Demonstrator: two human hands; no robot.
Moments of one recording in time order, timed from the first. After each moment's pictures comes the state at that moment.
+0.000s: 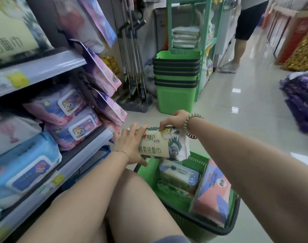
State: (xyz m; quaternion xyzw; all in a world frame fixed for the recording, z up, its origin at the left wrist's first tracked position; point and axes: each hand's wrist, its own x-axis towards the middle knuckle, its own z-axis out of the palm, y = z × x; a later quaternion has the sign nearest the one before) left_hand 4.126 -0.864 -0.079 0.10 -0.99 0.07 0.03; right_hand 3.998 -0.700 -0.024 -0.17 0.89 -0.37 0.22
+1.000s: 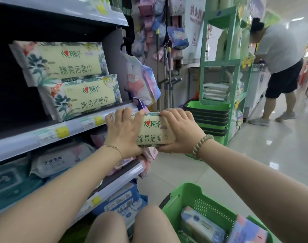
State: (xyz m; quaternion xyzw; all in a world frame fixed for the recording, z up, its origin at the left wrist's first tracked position) left_hand 4.210 -0.897 0.103 0.17 -0.90 0.22 0.32; right_hand 4.071 -0.739 0.099 -0.56 0.74 -0.14 -0.33
